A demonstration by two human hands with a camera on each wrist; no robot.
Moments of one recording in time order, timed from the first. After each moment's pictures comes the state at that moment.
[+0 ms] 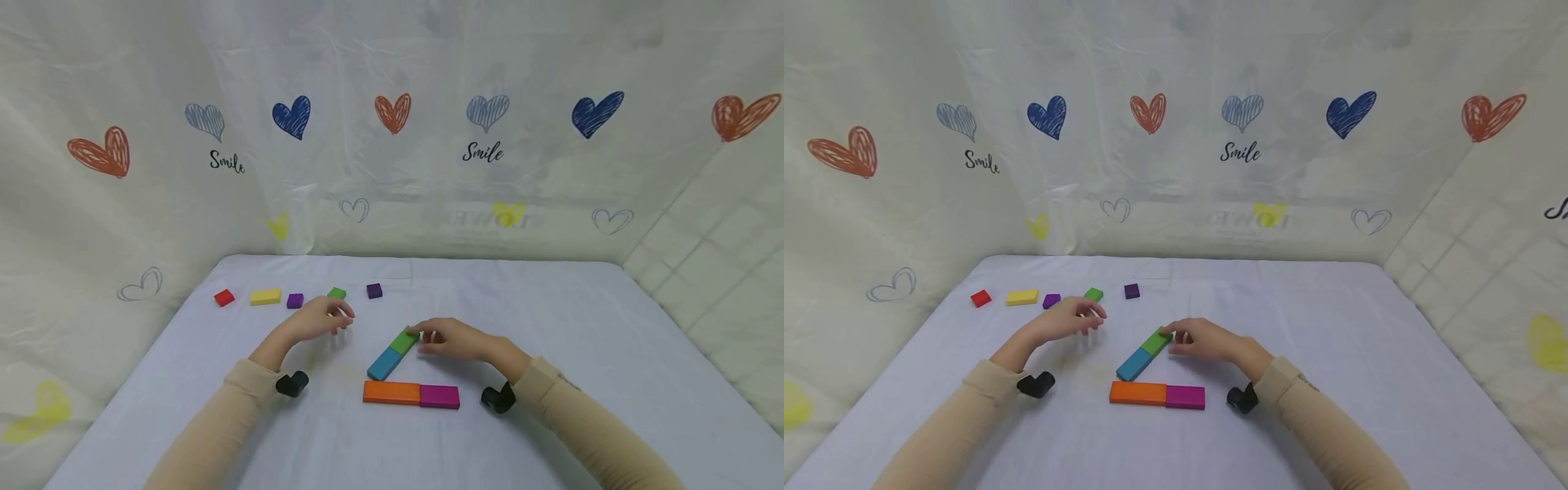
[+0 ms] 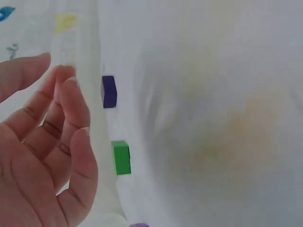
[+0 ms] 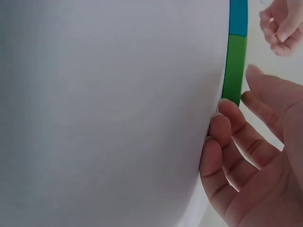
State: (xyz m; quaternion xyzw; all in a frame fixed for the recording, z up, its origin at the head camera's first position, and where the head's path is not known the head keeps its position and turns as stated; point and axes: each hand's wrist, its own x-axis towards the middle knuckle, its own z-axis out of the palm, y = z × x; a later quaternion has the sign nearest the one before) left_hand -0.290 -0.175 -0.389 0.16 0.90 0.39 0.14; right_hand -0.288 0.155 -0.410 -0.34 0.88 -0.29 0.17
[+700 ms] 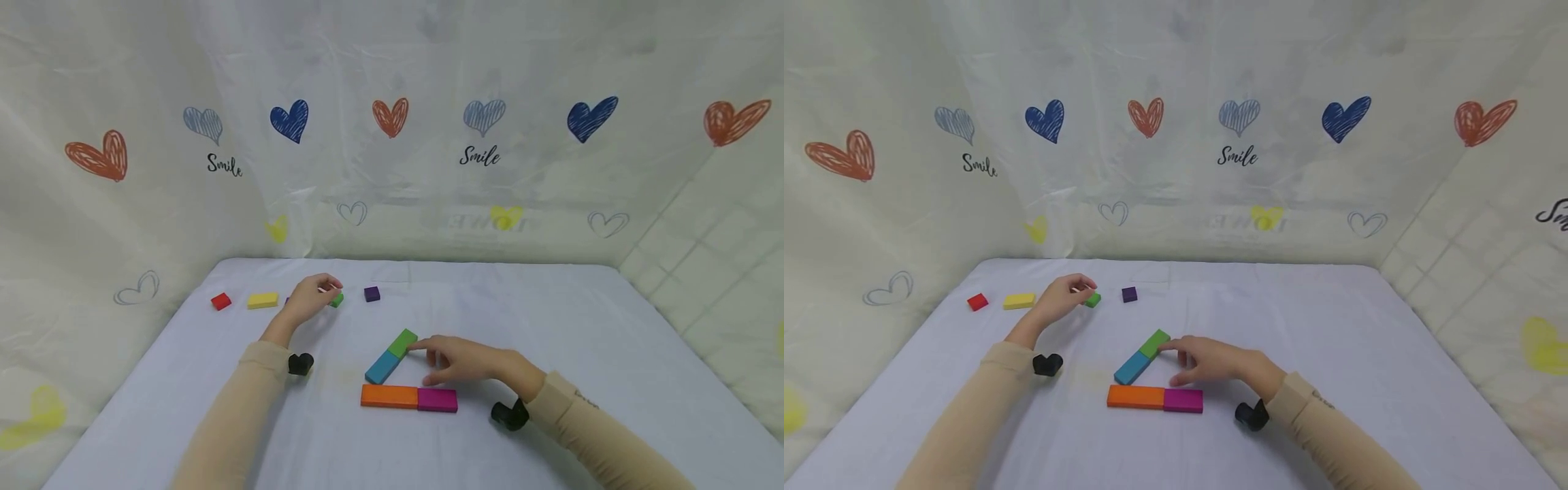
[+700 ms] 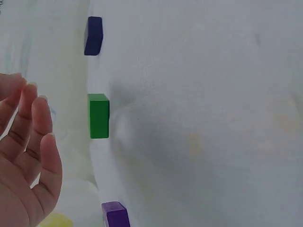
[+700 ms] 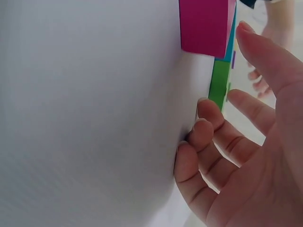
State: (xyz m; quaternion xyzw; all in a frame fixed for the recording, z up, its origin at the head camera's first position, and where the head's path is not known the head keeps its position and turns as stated) left_hand -0.330 -0.183 -0.395 0.09 0.90 0.42 0.00; right_hand -0.260 0.165 -0.403 -0.35 0.87 -0.26 0.22
